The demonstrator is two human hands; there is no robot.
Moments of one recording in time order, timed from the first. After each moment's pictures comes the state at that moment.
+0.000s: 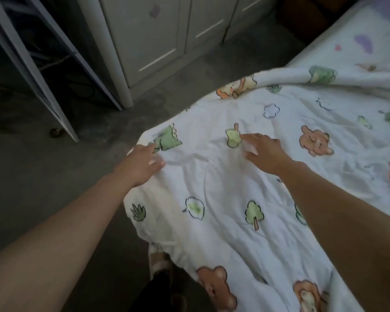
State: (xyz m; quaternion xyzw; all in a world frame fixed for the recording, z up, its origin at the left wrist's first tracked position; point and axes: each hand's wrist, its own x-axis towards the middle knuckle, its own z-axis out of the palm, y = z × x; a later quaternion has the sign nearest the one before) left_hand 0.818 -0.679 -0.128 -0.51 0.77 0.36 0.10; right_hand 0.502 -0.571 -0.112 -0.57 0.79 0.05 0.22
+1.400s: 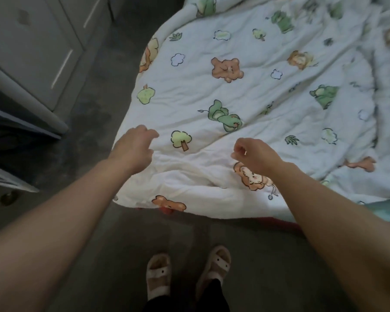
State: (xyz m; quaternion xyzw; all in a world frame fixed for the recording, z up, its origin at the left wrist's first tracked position) left_hand 0.810 -0.636 -0.077 -0.20 0.95 0.22 0.11; right_hand 0.646 -0.370 -0.086 -0.31 0.91 -0.08 0.24
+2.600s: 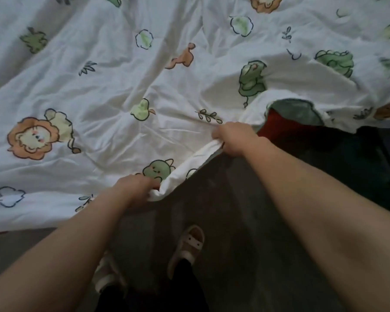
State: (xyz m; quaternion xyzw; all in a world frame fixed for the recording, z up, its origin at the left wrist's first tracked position) left_hand 0.743 -0.154 -0.159 0.17 0.87 0.02 0.47; right_hand 0.646 0.098 -0.122 -0.19 0.94 0.05 0.29
